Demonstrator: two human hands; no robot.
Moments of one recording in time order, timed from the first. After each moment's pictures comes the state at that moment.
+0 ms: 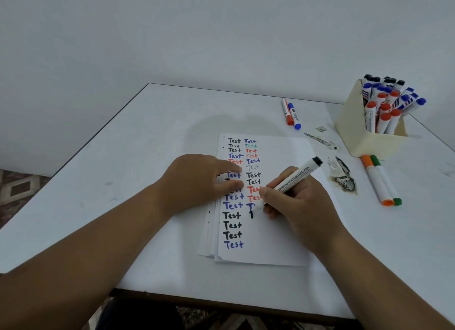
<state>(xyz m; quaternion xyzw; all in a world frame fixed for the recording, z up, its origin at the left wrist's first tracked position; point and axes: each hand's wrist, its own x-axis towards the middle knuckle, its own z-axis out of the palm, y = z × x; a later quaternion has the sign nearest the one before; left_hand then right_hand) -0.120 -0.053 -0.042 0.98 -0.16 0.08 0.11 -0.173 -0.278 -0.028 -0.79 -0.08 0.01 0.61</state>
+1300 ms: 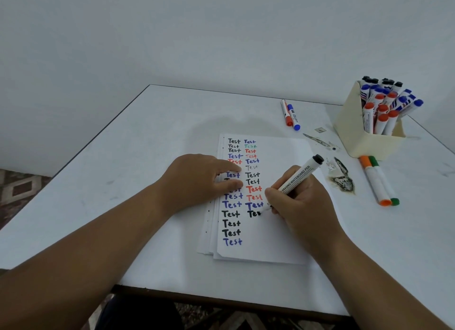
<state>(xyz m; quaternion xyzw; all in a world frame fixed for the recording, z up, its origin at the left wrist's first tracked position) -0.118 -0.053 -0.045 0.98 -0.16 0.09 0.12 -0.179 -0.277 -0.027 -0.83 -0.05 -0.06 0.55</state>
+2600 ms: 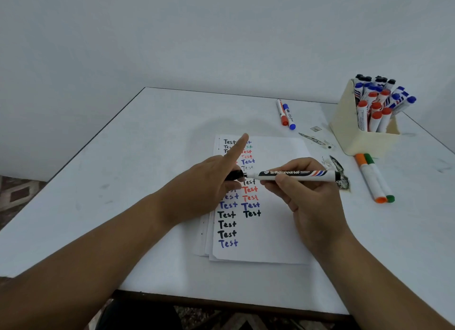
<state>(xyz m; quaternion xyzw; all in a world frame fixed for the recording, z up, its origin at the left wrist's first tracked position) -0.135 -0.072 -0.041 0.91 -0.28 0.09 0.28 -0.168 -0.287 -0.034 -0.61 -0.06 -0.07 0.79</state>
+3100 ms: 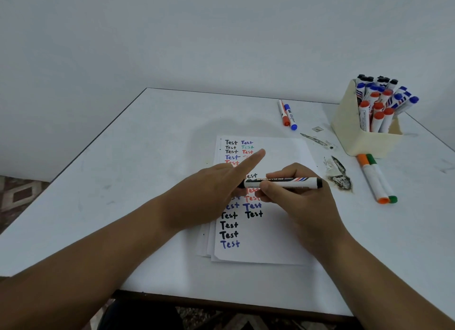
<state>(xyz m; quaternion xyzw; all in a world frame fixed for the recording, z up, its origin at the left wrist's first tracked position) -0.141 -0.075 -0.042 0.91 -0.33 0.10 0.23 -0.172 -0.283 -0.033 -0.67 -0.08 -0.05 0.73</state>
